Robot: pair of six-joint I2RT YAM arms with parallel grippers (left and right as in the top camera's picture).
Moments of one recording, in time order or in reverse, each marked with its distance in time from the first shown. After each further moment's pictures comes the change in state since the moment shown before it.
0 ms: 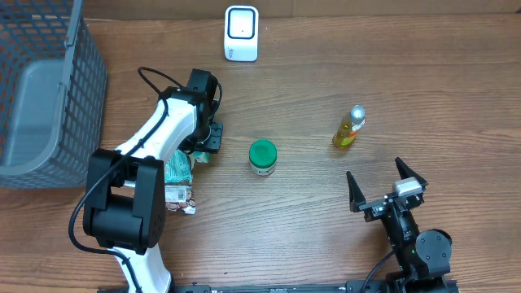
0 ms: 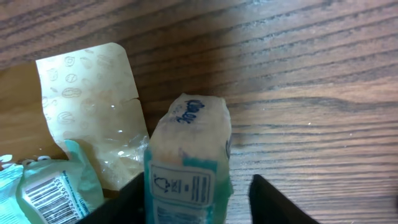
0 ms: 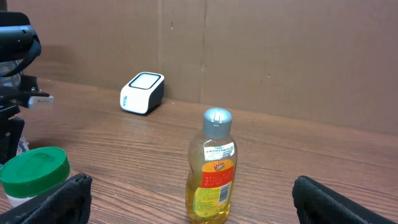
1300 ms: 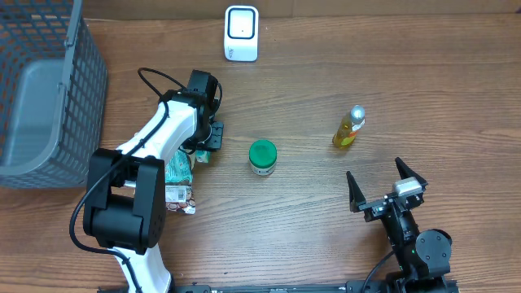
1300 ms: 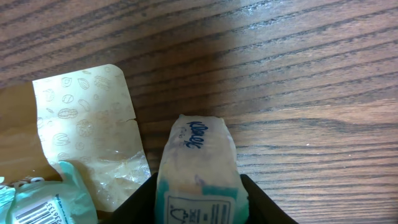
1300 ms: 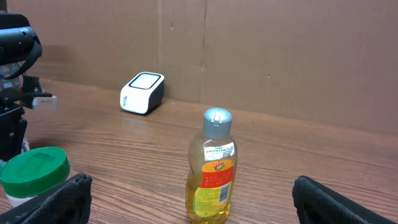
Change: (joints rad) left arm 0.000 0.000 -0.028 0.072 0.000 -0.005; right arm 0.000 0.000 0.000 0.000 0.000 0.000
